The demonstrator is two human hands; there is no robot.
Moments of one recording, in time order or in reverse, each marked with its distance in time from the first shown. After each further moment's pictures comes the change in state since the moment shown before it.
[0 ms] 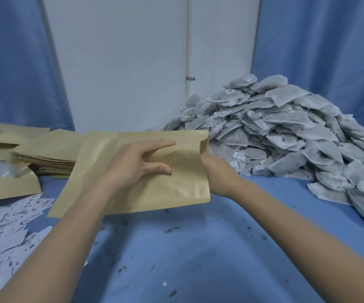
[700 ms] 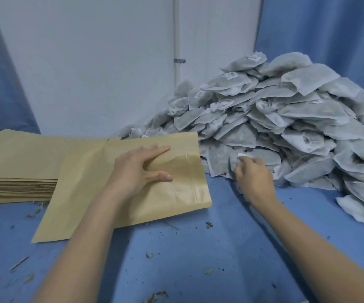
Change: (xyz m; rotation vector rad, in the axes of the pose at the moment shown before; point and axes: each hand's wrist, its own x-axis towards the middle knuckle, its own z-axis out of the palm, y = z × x) left_hand 0.094 -0.076 0.072 0.052 0.008 -0.143; right_hand 0.051 0.168 0.053 -0.125 0.430 0.609
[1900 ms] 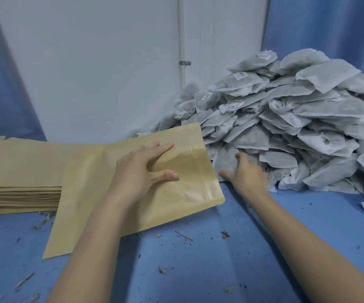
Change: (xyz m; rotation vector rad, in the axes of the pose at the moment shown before) left_hand 0.002 0.000 -0.011 -0.020 0.052 -0.021; right_hand 0.021 -0.024 0.039 -0.013 -0.197 0.142
